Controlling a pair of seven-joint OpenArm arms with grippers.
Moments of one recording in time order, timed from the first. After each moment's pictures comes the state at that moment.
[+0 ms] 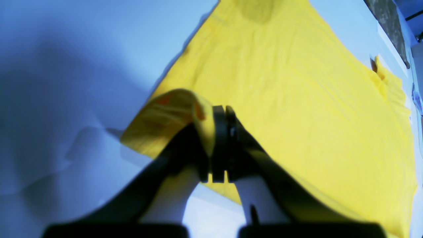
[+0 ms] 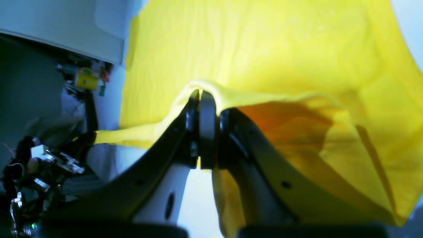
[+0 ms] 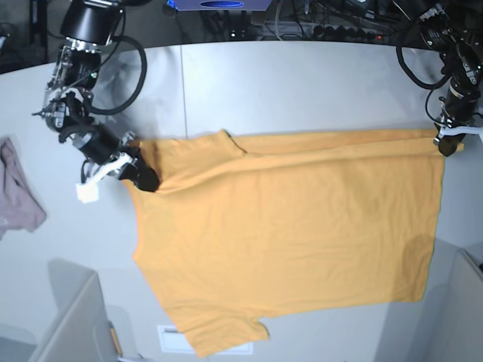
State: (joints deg) left arm 13.9 -13.3 -47.7 89.0 -47.1 -14.2 43.7; right arm -3.7 6.0 20.1 88.3 59.4 20.2 -59.1
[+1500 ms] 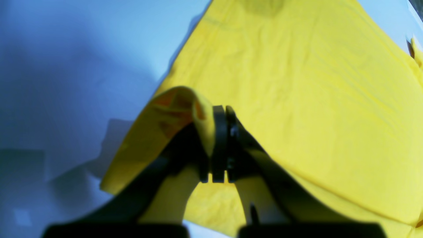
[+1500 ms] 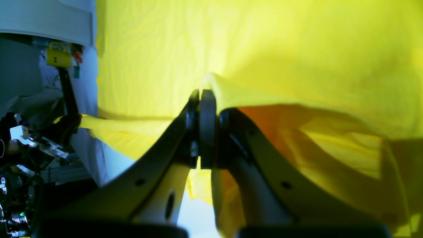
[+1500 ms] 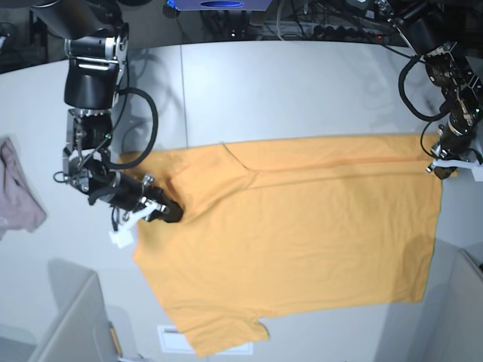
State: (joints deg) left arm 2.8 -17.8 -40.9 79.4 -36.2 -11.2 43.9; right arm 16.2 7.5 9.6 64.2 50.7 19.9 -58.2
